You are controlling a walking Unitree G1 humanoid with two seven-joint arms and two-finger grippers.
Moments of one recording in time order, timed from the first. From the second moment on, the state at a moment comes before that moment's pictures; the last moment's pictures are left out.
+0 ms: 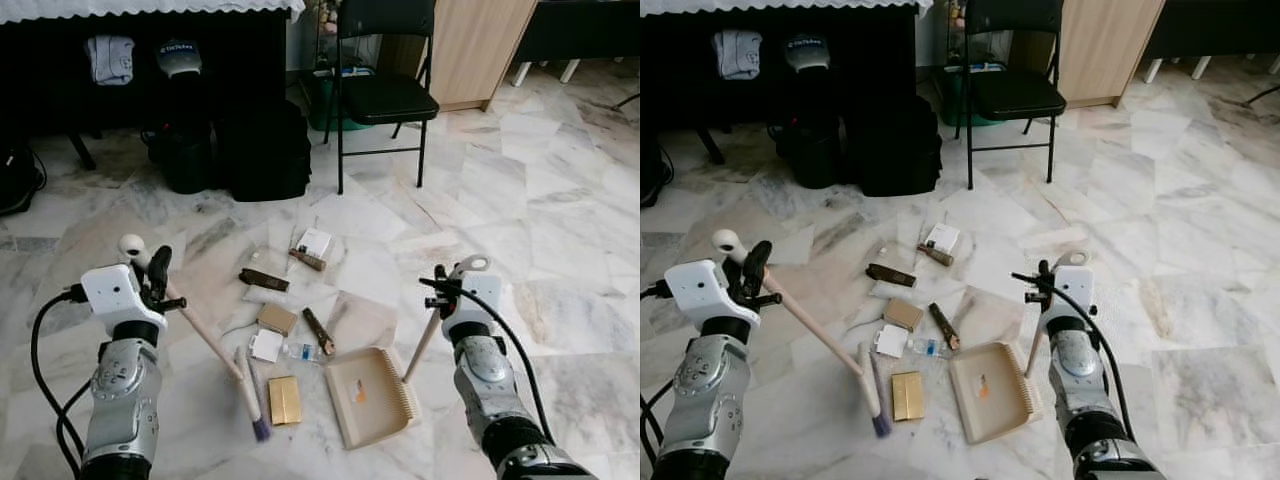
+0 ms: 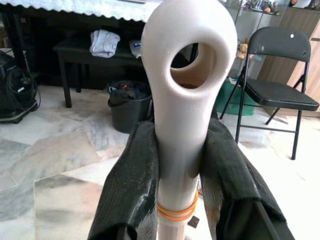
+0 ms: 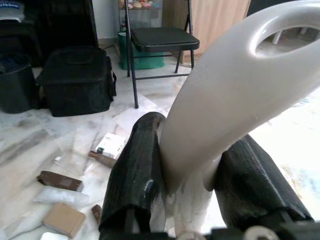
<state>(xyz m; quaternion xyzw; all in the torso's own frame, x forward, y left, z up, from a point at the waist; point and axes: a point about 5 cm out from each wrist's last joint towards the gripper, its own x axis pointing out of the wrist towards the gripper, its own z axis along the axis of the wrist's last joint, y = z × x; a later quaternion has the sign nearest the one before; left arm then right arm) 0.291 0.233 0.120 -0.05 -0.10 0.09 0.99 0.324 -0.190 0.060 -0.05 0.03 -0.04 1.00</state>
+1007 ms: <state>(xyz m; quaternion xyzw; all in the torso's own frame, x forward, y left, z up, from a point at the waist) 0.289 0.237 0.121 -0.06 -0.12 0.12 0.98 0.325 -0.171 0.054 -0.07 0.04 0.02 1.00</state>
